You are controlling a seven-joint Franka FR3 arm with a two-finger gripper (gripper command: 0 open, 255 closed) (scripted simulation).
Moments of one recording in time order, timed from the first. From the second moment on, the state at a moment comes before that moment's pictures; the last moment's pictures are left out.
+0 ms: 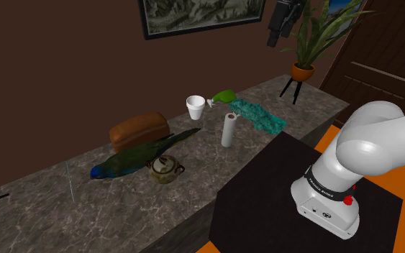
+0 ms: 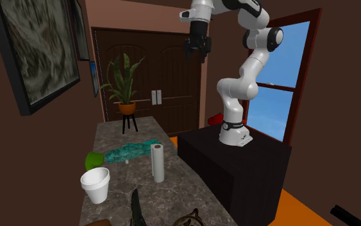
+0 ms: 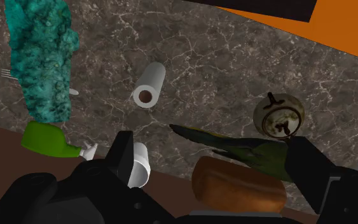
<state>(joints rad) 0.02 -0.83 0.02 -2.28 -0.02 1.55 -0.09</state>
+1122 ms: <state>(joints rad) -0.03 -0.71 -0.04 -2.70 -0.05 2.14 -0.07</state>
